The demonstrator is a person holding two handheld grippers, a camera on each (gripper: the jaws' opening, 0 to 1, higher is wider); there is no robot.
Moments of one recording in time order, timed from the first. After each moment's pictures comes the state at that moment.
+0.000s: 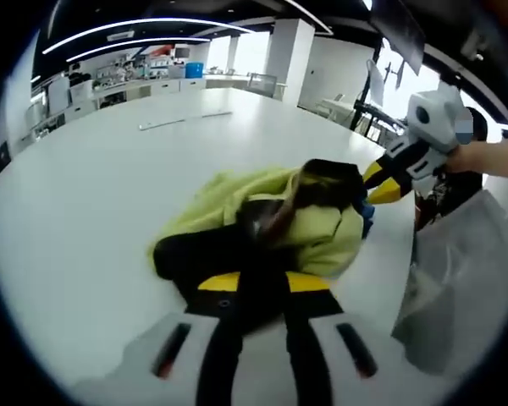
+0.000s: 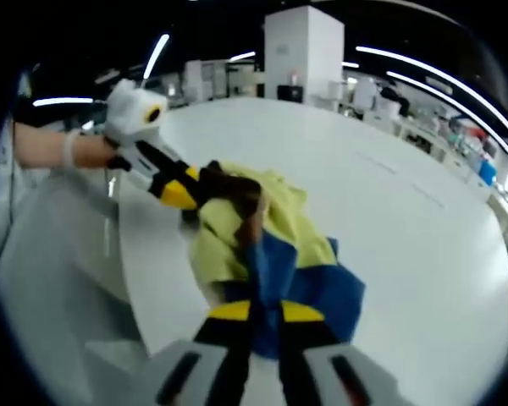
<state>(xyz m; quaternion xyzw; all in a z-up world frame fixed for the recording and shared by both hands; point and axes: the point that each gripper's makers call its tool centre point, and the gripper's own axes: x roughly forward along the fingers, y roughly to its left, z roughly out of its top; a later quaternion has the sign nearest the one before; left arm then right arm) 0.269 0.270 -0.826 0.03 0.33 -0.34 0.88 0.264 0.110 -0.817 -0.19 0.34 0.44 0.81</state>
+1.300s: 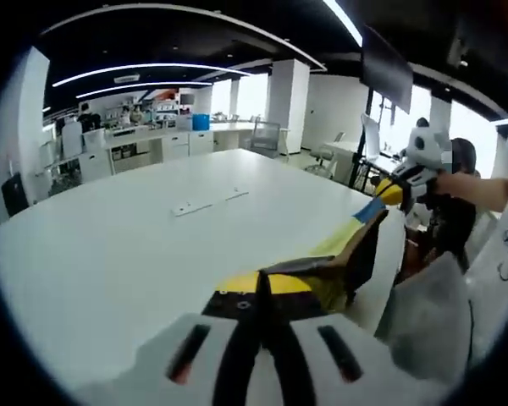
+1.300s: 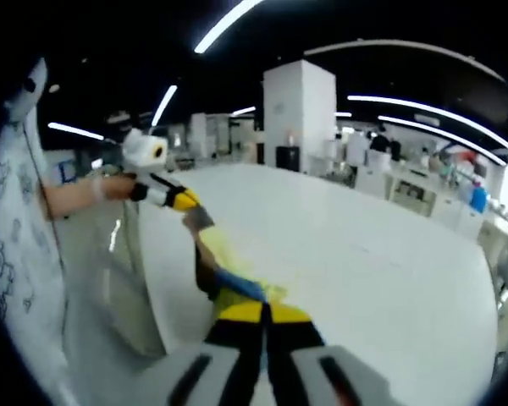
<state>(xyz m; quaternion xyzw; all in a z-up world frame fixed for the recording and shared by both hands) 0.286 0.316 -0.629 0.03 0.20 -0.33 0.92 0.278 0.102 -0.623 -0.10 0.19 0.47 0.86</state>
